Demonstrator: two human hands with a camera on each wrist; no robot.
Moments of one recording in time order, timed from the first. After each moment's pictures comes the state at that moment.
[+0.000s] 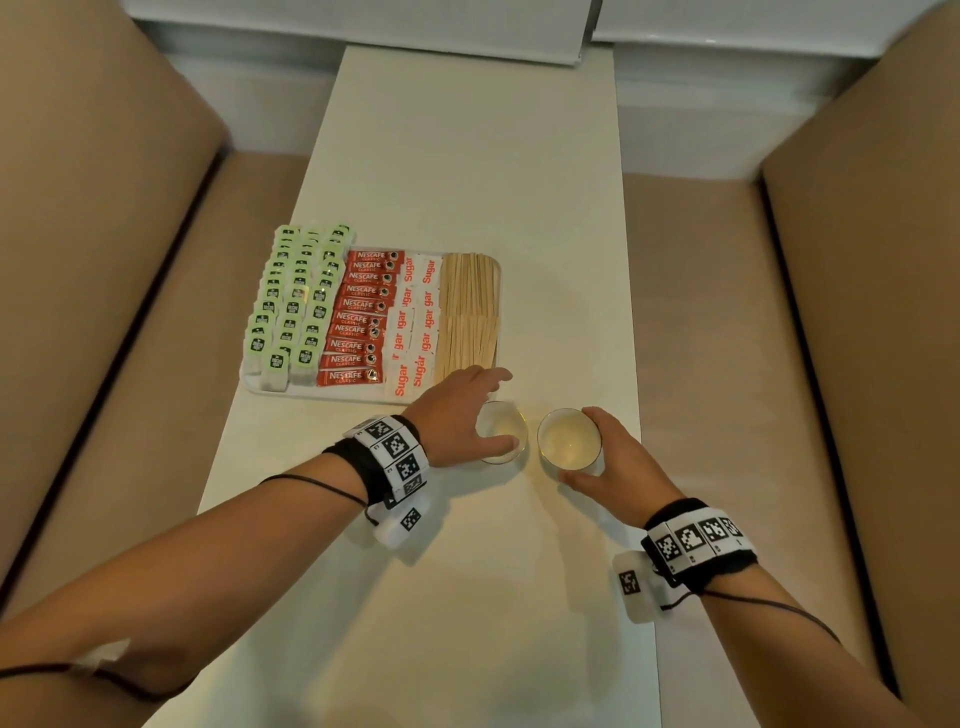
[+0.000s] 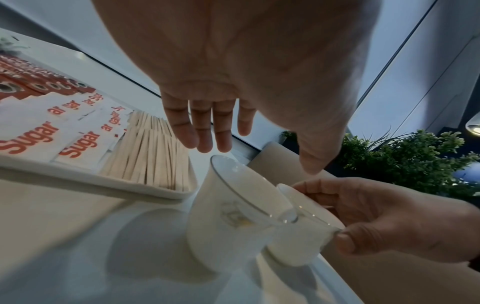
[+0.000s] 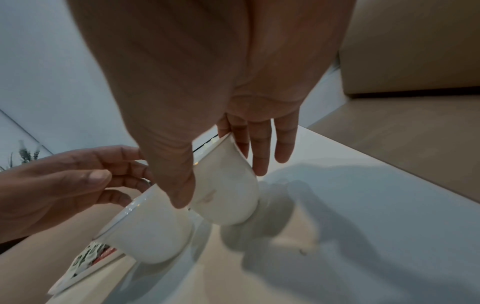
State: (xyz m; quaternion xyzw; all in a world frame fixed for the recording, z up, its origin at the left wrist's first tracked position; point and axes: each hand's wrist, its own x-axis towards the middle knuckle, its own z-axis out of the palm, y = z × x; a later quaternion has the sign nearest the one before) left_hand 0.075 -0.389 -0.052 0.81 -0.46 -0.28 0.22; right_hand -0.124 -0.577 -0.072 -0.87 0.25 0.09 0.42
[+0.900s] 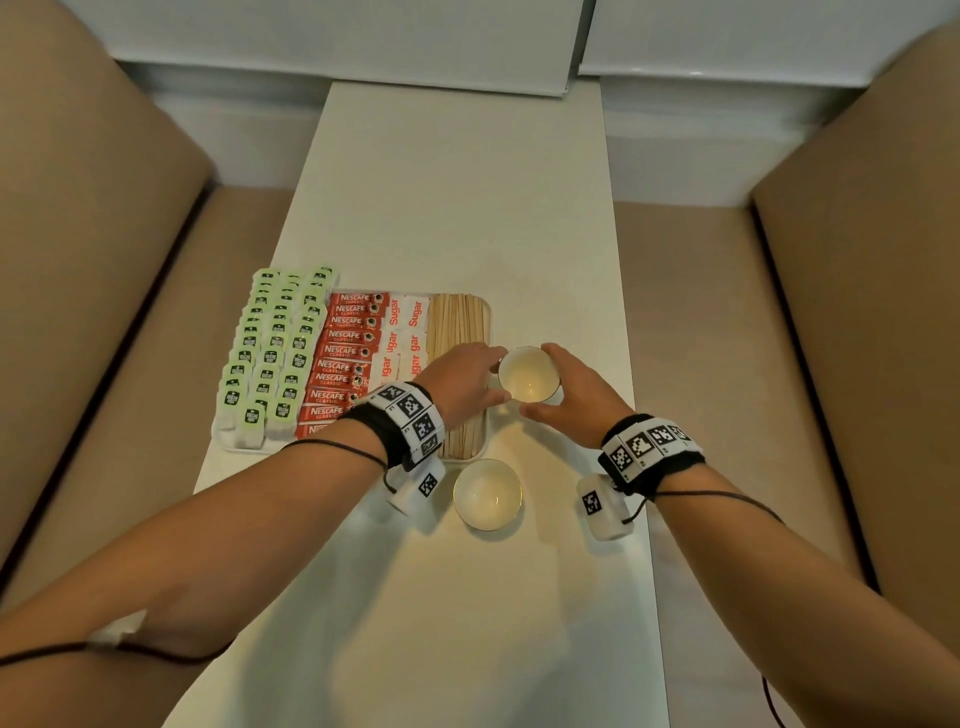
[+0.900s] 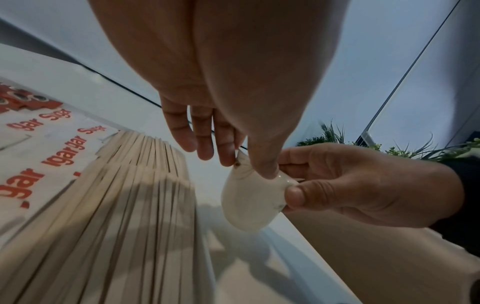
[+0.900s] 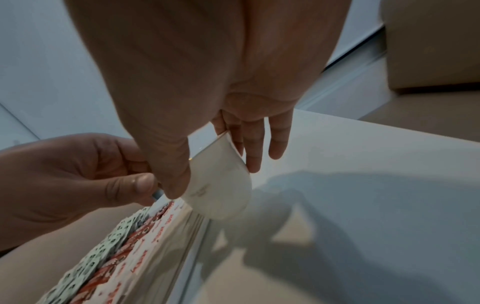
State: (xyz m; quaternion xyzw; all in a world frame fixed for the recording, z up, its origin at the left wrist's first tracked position) left_hand 0.154 -0.469 -0.048 0.83 -0.46 -0.25 0.19; right_hand 0.020 -0.630 -0.060 -0.89 0.20 0.06 0.41
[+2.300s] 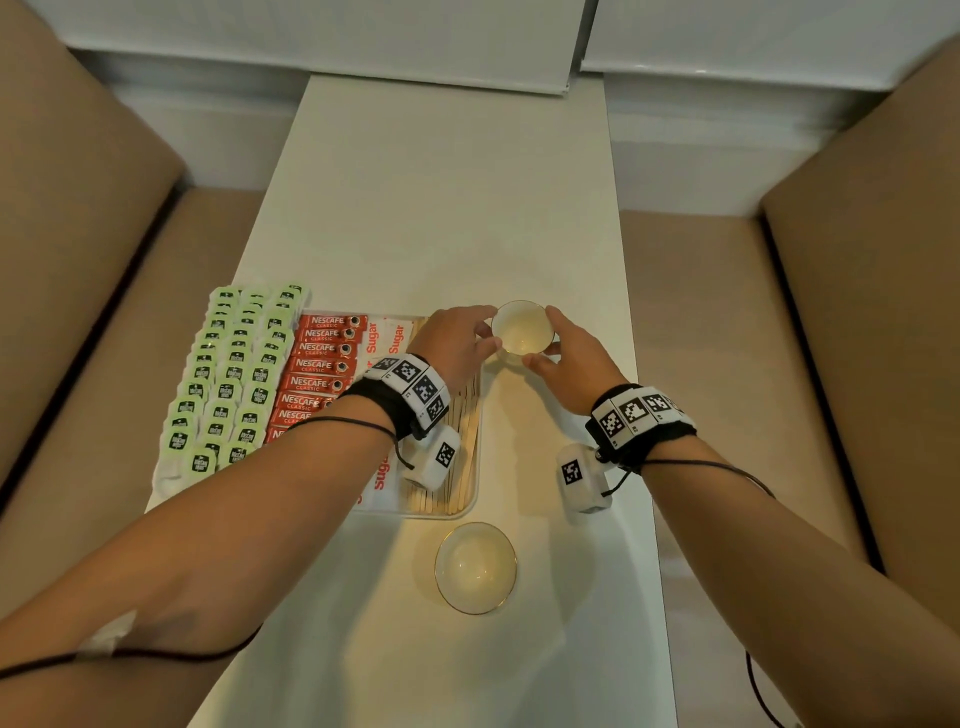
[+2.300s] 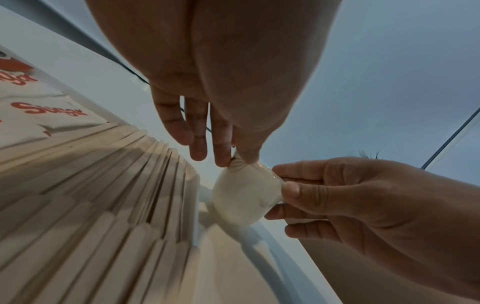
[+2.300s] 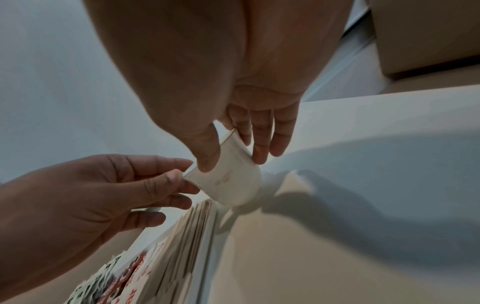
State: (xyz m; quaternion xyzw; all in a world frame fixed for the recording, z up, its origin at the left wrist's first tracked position) left_hand 0.232 -0.534 -0.084 0.86 -0.36 -0.20 0.29; right_hand 0.103 -0.683 -0.080 -0.87 0.24 0.03 0.42
